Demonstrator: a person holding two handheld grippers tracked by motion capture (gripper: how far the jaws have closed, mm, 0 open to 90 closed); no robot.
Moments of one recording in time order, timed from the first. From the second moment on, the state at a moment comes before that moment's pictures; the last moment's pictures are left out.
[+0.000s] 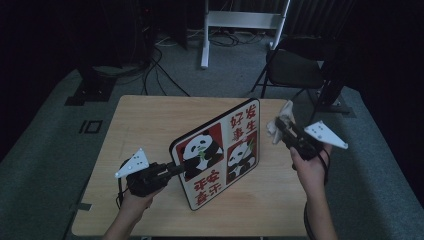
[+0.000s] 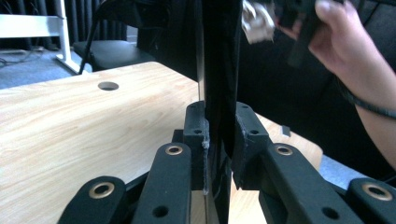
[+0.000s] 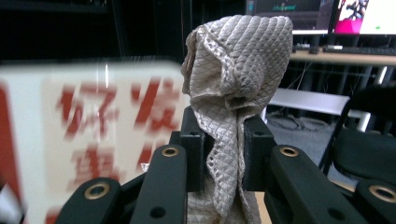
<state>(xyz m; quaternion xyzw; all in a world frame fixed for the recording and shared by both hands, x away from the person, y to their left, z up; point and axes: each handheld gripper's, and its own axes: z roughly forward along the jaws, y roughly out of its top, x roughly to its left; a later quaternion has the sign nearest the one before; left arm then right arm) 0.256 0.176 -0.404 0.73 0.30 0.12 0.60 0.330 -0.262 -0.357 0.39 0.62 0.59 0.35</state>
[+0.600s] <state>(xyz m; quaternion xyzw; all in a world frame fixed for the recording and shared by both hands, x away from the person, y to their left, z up) 0.256 0.177 -0.404 0.73 0.29 0.11 0.60 0.418 -0.236 -0.344 0.43 0.58 0.62 0.29</state>
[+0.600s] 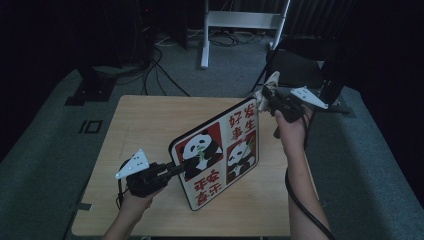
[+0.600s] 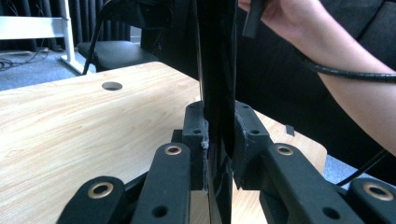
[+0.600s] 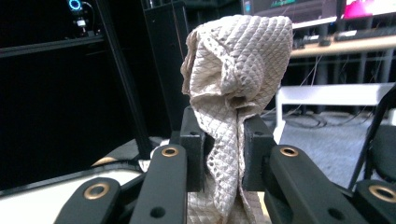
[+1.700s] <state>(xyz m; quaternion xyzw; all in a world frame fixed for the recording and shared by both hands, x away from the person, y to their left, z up) 0.255 0.175 -0.402 0.74 0.30 0.12 0.59 0.401 -0.243 -0.426 0.50 0.60 0.58 0.23</state>
